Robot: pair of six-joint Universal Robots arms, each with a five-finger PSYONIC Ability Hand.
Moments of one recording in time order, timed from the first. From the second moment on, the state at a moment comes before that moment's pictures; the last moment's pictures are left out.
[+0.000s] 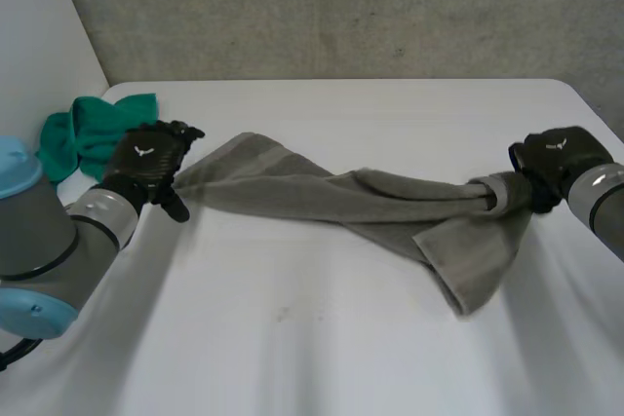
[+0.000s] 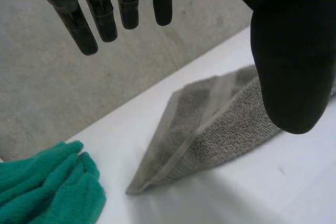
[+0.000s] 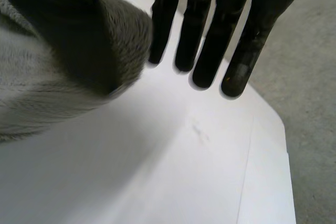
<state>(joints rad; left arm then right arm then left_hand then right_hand) 4.48 -1.96 -1.70 3.51 -1.37 3.42 1.73 -1.23 1.50 0.12 1.49 2.55 0.22 0.21 0.22 0.21 0.06 0.56 0.67 0.68 0.71 0.53</state>
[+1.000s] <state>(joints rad) 4.46 -2.47 -1.08 3.22 -1.31 3.61 1.99 -0.88 0.92 0.43 1.43 2.53 0.78 0.78 0.78 0.78 0.60 0.20 0.22 0.22 0.23 0.07</state>
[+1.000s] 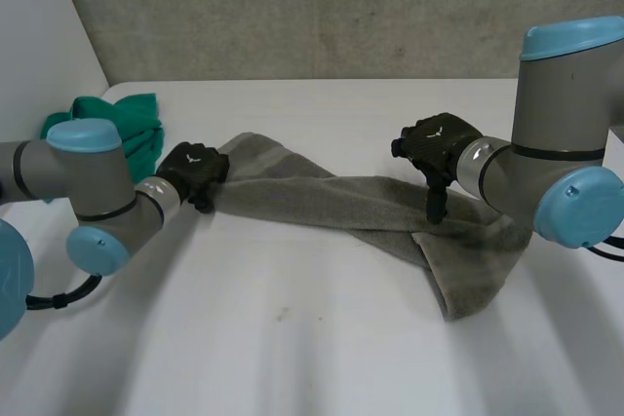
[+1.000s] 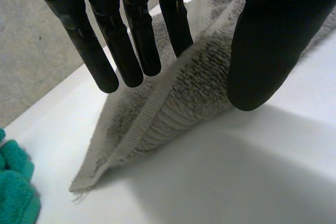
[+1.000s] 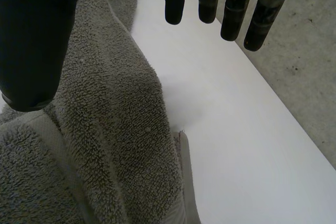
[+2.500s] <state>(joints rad) 4.32 -1.89 -1.47 3.76 -1.51 3.56 1.99 -1.22 1.56 0.10 1.41 2.30 1.15 1.20 1.19 1.20 0.98 0.60 0.71 0.72 0.74 0.58</state>
